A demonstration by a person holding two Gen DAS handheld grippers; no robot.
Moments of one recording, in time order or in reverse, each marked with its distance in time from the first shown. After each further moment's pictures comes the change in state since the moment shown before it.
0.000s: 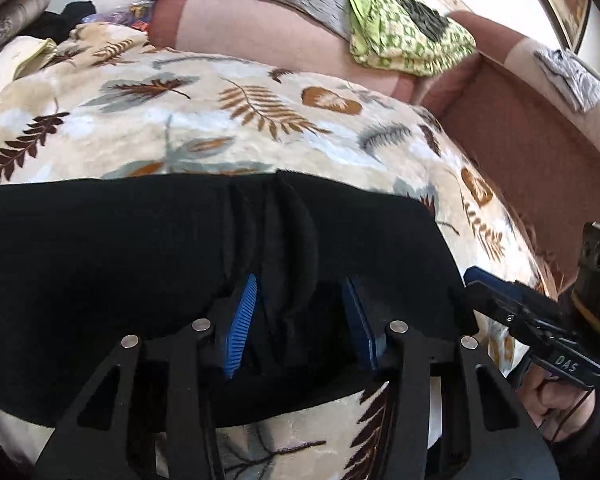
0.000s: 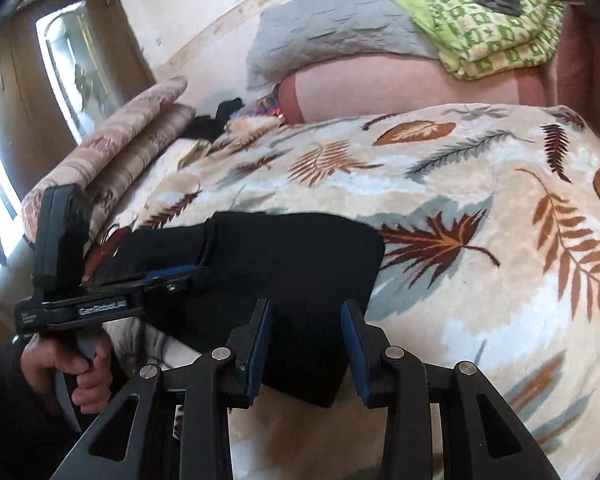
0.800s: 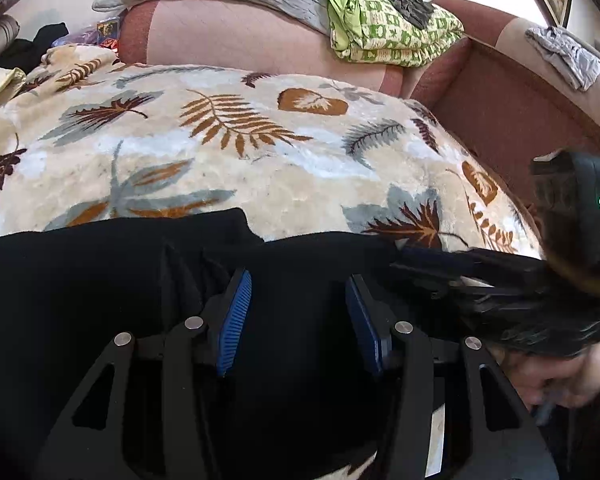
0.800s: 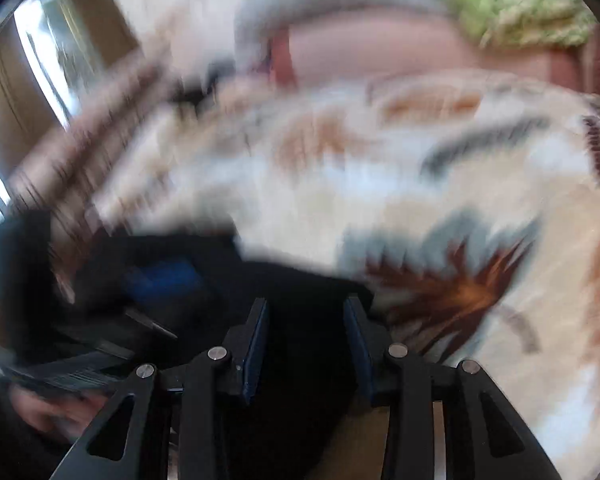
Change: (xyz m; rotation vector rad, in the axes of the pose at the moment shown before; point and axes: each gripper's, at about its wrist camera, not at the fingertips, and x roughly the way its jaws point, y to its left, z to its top) left arm 0.045 -0.020 0.018 0.090 0.009 -0.018; right arm 0.075 -0.023 0.038 -0.068 0.161 0.009
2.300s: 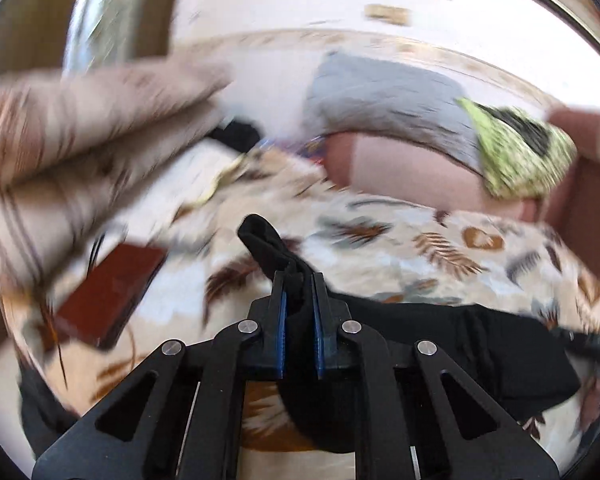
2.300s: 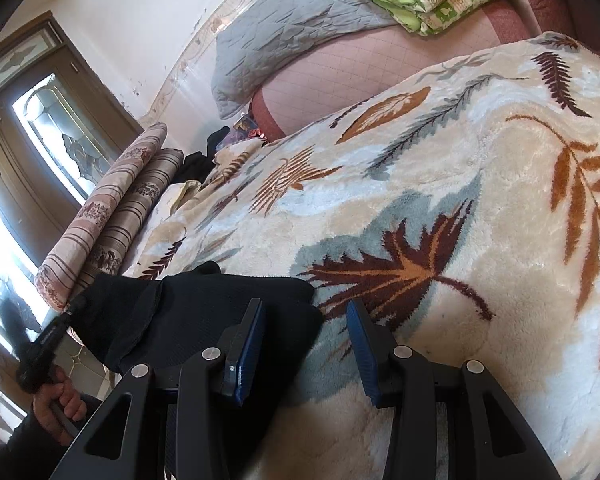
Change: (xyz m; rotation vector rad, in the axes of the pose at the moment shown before) left arm -0.162 0.092 -0.048 -0.105 -0.483 0.530; right arm -0.022 -0.061 -0.030 0.267 -0.206 0.159
